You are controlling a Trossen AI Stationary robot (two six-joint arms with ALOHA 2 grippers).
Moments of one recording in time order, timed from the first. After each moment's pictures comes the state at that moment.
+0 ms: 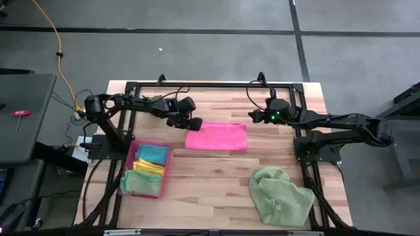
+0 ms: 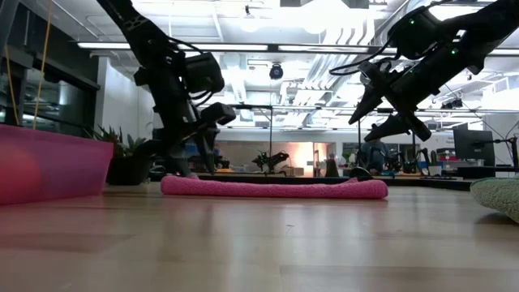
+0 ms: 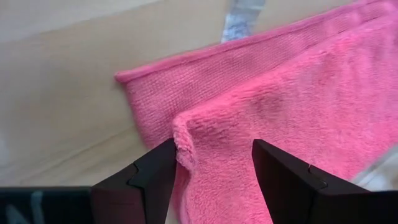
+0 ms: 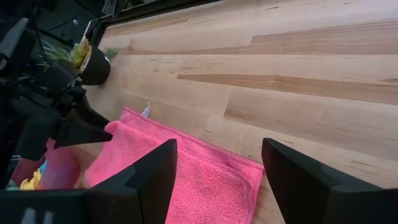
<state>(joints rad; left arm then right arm) 0.50 1.68 0.88 -0.35 0.18 -0.91 -0.41 1.00 0.43 -0.03 0.10 0.92</state>
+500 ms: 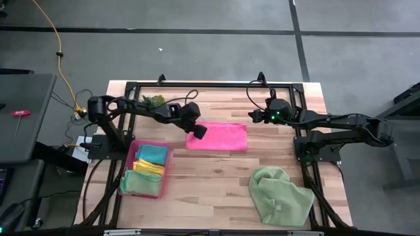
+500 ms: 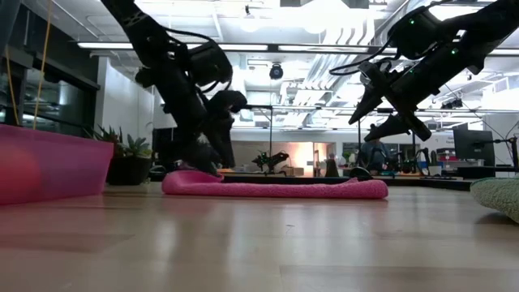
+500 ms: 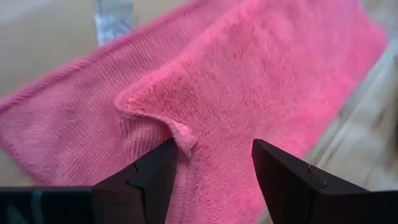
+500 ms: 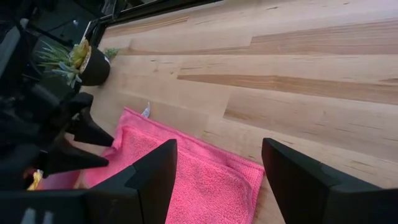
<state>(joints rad) 0.40 1.71 0.88 -0.18 0.20 -0.73 -0.41 1.00 0.43 -0.03 0.10 0.92</state>
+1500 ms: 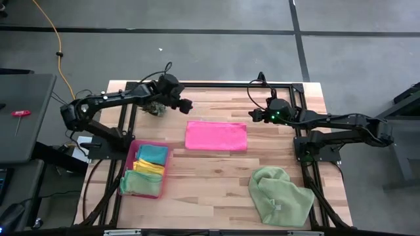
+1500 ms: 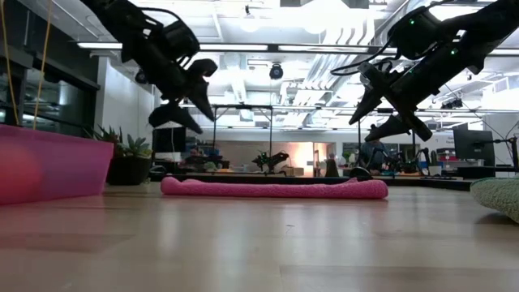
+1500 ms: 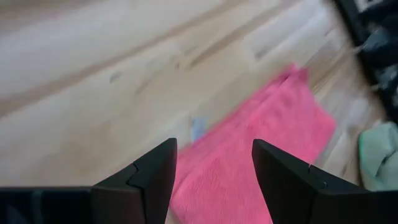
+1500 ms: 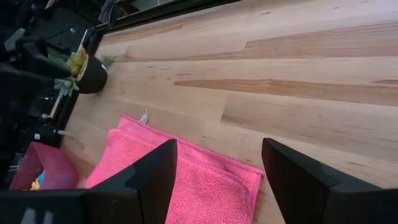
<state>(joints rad) 0.72 1.41 0.88 -0.34 0.26 -0.52 -0.41 1.00 0.43 -0.03 0.13 0.94</state>
